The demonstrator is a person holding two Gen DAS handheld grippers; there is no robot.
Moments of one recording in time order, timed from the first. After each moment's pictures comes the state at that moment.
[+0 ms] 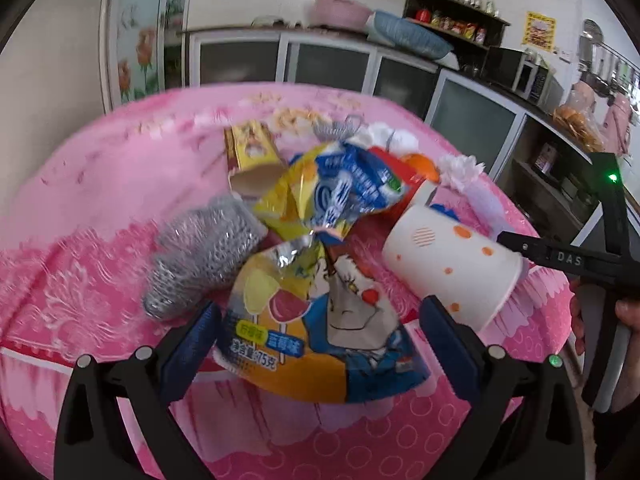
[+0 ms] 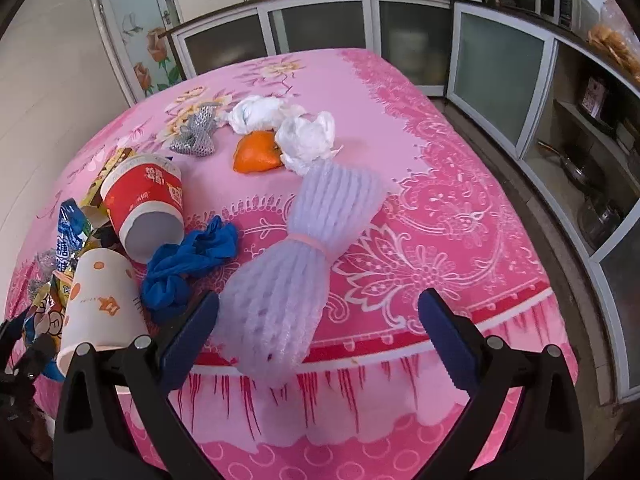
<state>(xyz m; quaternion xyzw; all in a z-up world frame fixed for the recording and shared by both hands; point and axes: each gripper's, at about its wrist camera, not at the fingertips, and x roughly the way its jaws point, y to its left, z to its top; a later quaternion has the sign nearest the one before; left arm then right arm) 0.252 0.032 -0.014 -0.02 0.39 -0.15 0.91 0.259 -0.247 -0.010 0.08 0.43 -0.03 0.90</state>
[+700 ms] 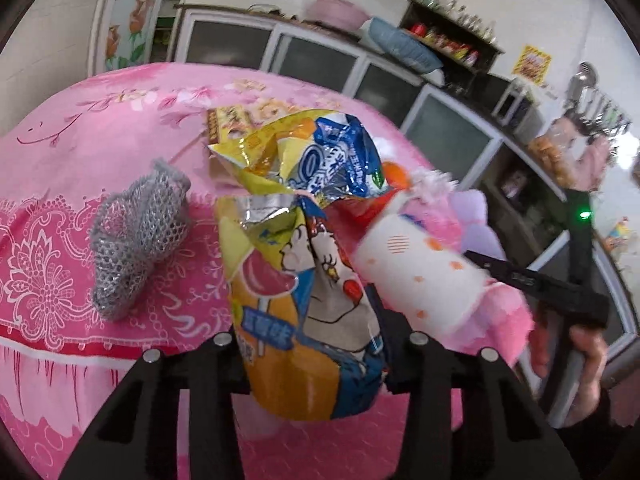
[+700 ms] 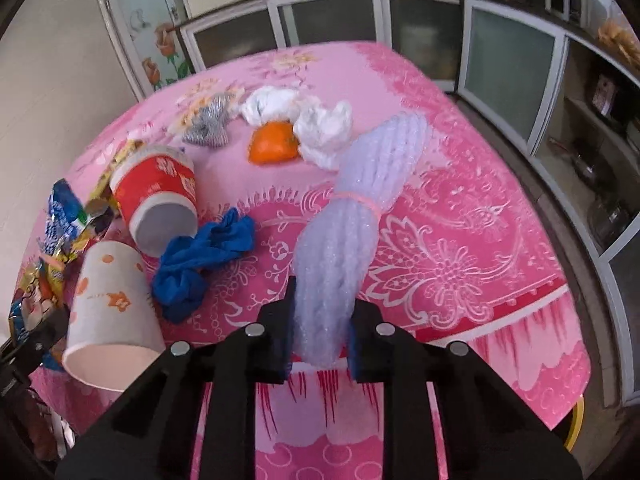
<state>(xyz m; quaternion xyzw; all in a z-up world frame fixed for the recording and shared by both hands) 0.245 0.049 -0.013 -0.11 0.38 -0.22 0.89 0.247 -0.243 -0.003 0.09 0.41 -0.02 0.91</state>
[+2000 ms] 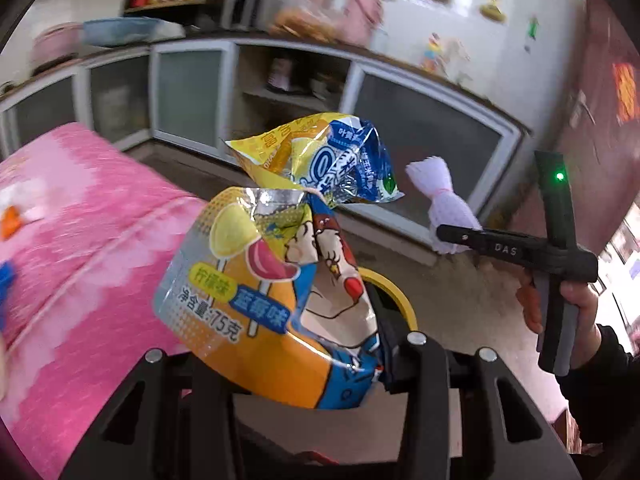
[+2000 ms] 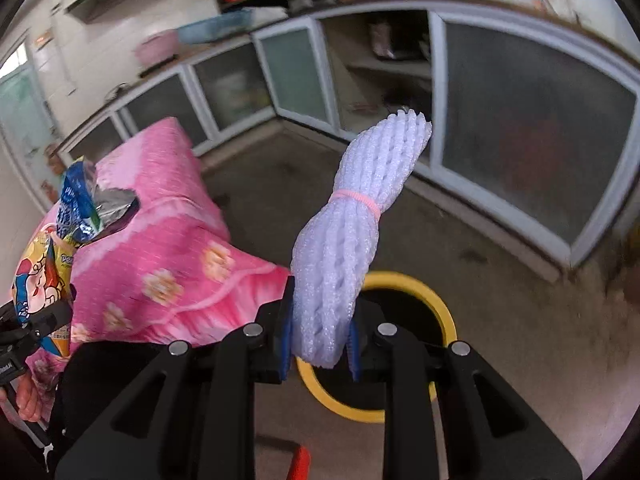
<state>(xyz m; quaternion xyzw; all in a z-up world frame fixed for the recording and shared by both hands) 0.087 -0.275 -0.012 0.13 0.35 -0.55 0.75 -0.089 -0.490 -0.023 0.23 0.35 -0.26 0.87</state>
